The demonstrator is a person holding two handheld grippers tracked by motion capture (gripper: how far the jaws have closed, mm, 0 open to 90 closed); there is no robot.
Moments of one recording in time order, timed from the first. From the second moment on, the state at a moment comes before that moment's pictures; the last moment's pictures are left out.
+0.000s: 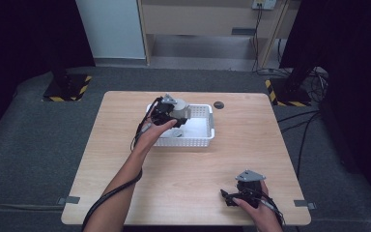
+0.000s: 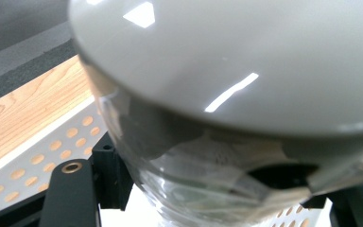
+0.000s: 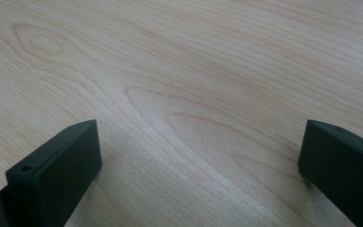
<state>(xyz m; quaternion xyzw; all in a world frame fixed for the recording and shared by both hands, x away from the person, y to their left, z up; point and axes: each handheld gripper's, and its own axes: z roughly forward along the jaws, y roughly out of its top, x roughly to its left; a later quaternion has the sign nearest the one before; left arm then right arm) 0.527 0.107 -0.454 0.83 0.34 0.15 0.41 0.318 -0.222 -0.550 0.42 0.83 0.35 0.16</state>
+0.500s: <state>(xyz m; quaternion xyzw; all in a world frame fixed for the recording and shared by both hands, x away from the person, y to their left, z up) 0.519 0.110 -0.446 0.84 0.33 0.15 0.41 0.318 -0.222 -0.550 0.41 0.83 0.35 0.16</state>
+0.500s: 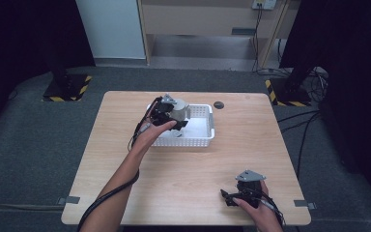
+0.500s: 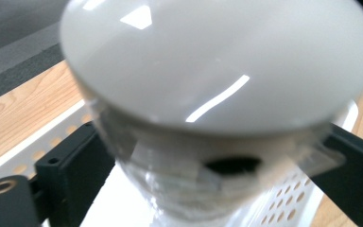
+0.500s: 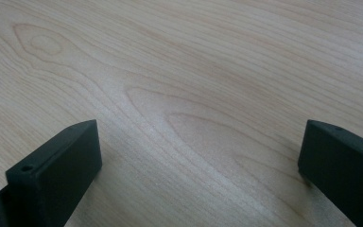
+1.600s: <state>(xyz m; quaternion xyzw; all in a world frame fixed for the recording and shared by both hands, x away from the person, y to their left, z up) 0.419 0.154 -0.451 0.82 0.33 0.17 0.44 0.318 -0.222 -0.550 0.41 0.83 0.35 0.16</state>
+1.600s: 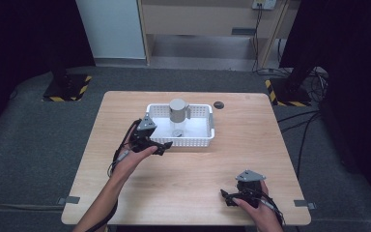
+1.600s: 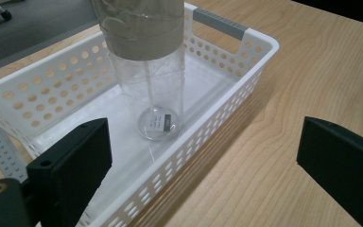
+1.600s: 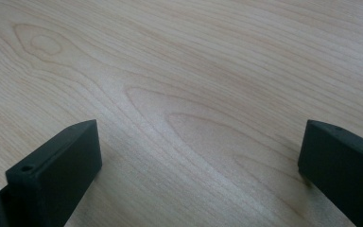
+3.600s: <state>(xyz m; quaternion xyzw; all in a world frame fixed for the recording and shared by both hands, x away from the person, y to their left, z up) 0.320 0.167 -0.500 0.83 0.34 0.12 0.42 0.318 -0.222 -0.550 0.42 0.83 0.35 0.16</state>
